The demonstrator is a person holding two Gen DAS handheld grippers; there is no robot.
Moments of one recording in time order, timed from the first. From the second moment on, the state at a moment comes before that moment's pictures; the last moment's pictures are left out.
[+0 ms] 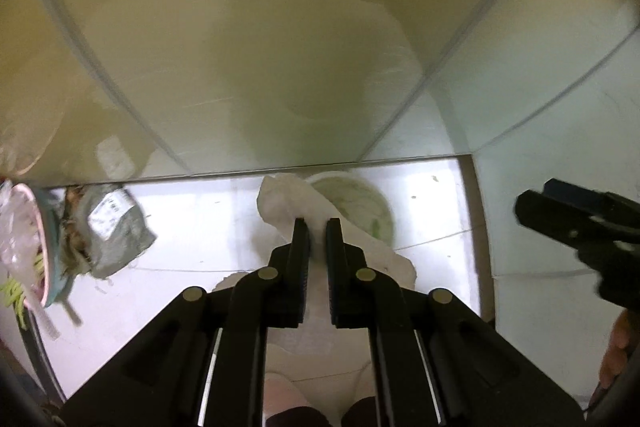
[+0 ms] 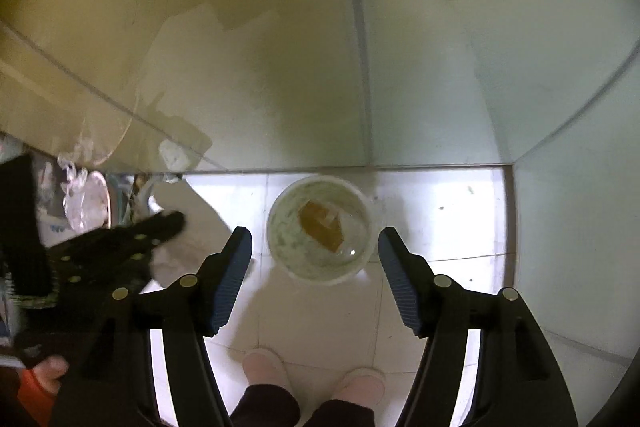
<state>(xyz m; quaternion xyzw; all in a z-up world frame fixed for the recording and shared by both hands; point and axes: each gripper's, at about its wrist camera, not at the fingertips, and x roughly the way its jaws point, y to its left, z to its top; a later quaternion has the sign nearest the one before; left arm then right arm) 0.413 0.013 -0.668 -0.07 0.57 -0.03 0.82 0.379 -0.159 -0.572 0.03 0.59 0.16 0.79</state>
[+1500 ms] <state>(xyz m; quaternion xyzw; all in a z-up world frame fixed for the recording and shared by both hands) 0.299 0.097 -0.140 -0.06 0.35 -0.04 0.93 0.281 -0.136 -0.135 0.03 0.41 0.13 0.90</state>
